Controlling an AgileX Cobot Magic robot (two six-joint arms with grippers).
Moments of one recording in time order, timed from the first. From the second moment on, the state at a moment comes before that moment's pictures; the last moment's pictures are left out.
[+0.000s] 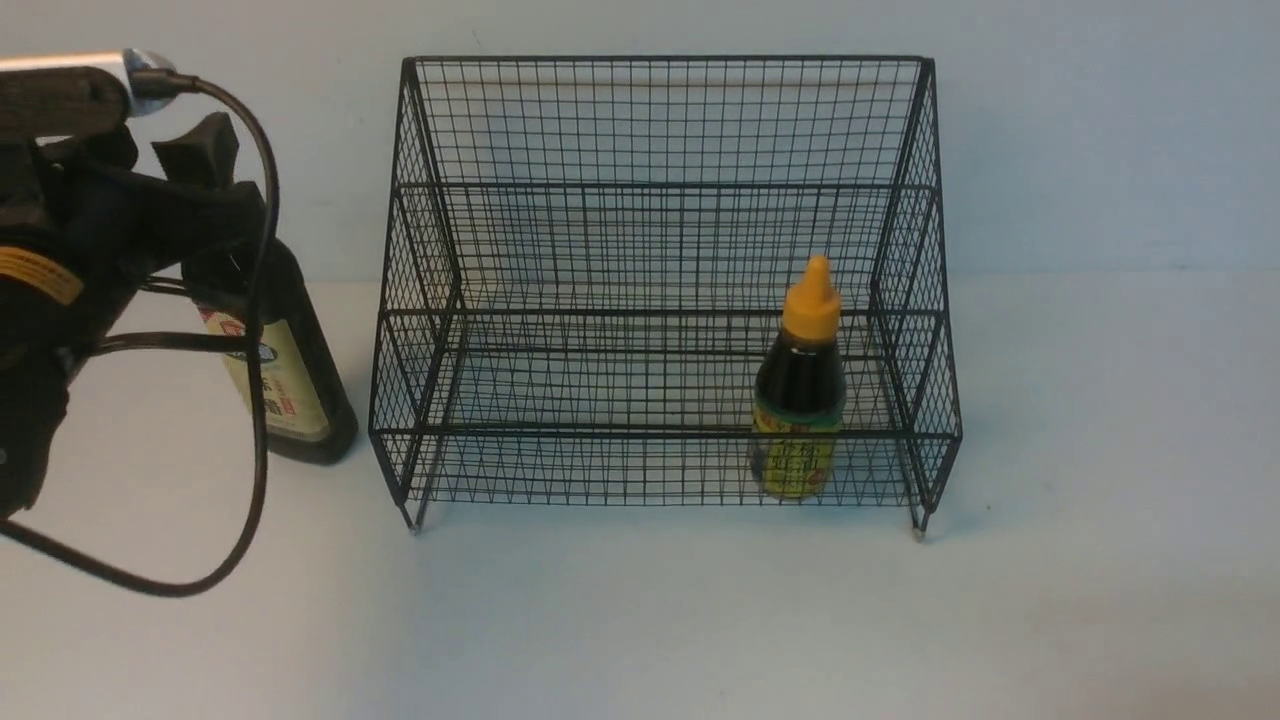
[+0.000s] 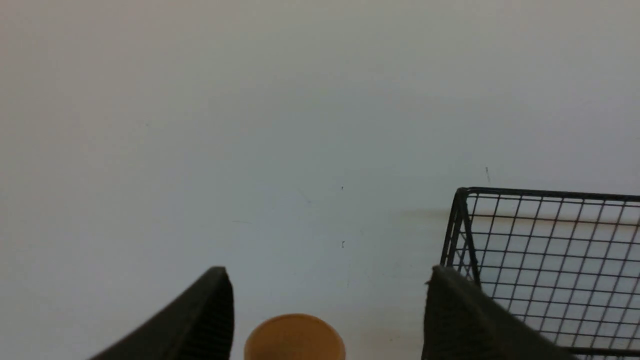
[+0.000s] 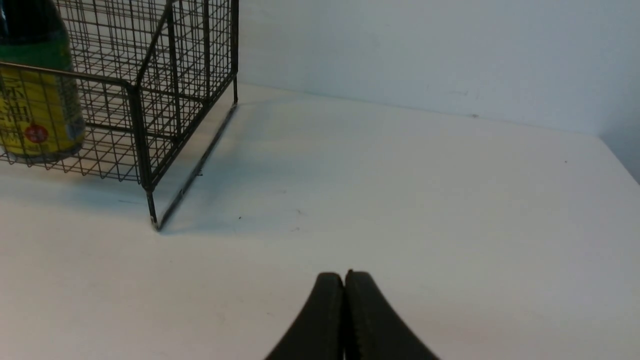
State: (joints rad) right arm 0.00 -0.01 0.02 0.08 0.39 -0.19; left arm -0.03 1.43 -0.73 -0.02 -0.61 -0.11
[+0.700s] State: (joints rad) right arm 0.00 -0.01 0.02 0.08 0.39 -0.19; left arm -0.03 1.59 -0.78 -0.08 -0.61 0.01
